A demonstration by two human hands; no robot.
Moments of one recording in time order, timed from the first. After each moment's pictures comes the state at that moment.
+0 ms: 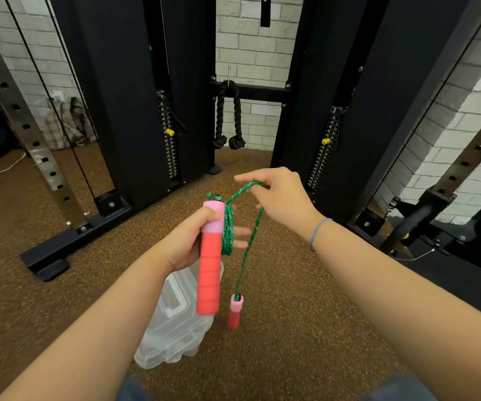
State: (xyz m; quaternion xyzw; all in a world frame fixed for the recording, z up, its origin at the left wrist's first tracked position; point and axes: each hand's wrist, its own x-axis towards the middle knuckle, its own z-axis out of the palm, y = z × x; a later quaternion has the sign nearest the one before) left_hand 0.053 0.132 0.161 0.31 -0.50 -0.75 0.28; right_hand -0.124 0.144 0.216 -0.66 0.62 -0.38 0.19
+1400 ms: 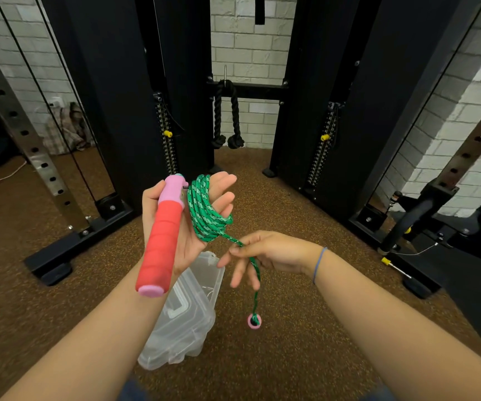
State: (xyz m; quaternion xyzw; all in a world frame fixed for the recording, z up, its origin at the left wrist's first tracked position) left_hand 0.059 0.126 0.165 0.01 -0.25 -0.89 0.39; right_hand -0.134 0.166 0.154 -0.61 0.40 -0.18 0.66
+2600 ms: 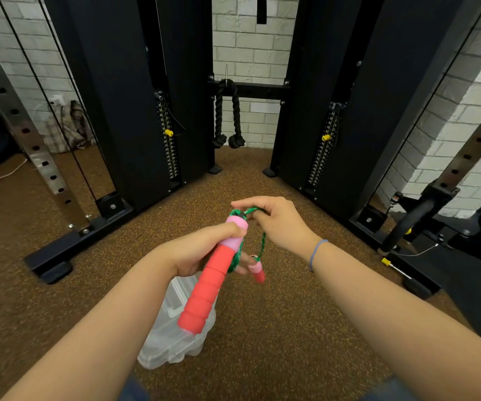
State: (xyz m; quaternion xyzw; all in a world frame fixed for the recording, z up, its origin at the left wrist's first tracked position) left_hand 0.039 0.150 0.177 0.37 -0.57 -0.72 0.13; right_hand -0.137 0.146 0.159 -0.67 0.57 -0.38 0.28
